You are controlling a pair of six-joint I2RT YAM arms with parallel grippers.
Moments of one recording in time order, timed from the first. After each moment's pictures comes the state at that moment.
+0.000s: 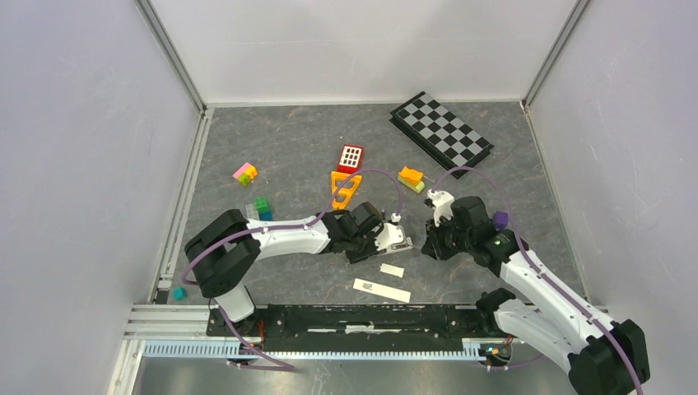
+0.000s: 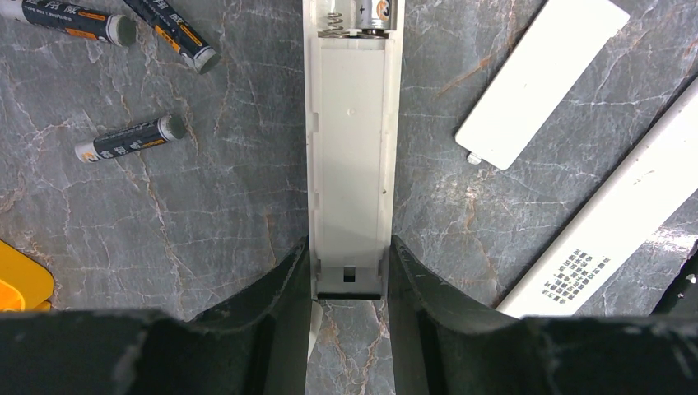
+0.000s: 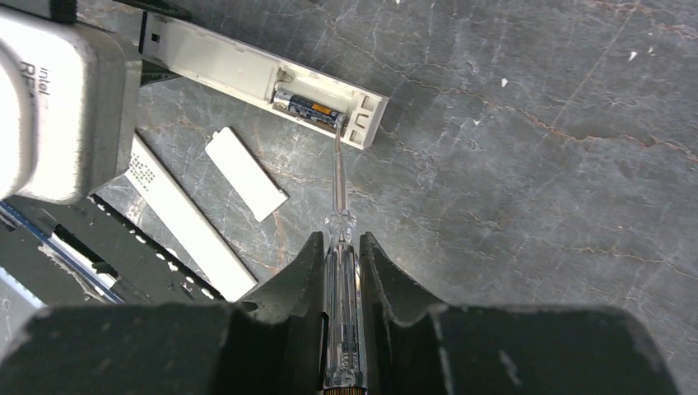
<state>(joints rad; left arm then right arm) -1.02 1.68 0.93 -0.31 0.08 0.33 0.48 0.87 0.54 -0.53 -0.28 0.09</state>
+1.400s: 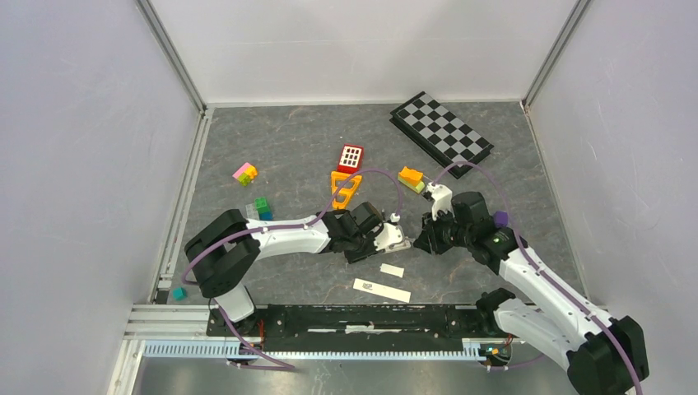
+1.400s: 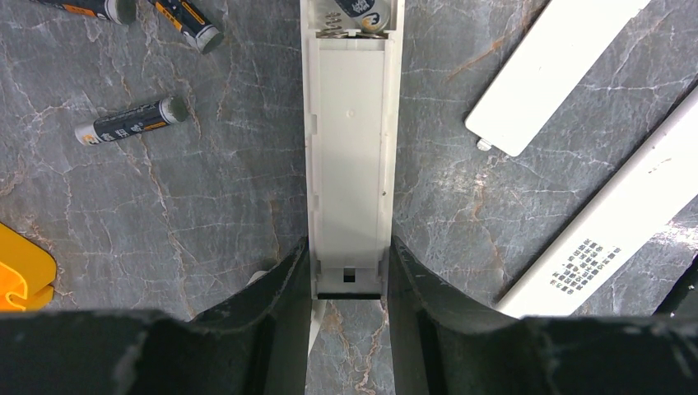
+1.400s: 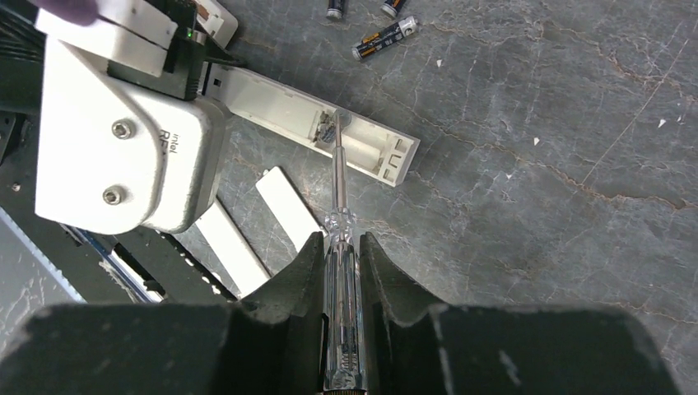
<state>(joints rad) -1.02 1.68 0.94 -0.34 0.06 0.33 0.48 0.88 0.55 -0.44 -0.36 0.13</state>
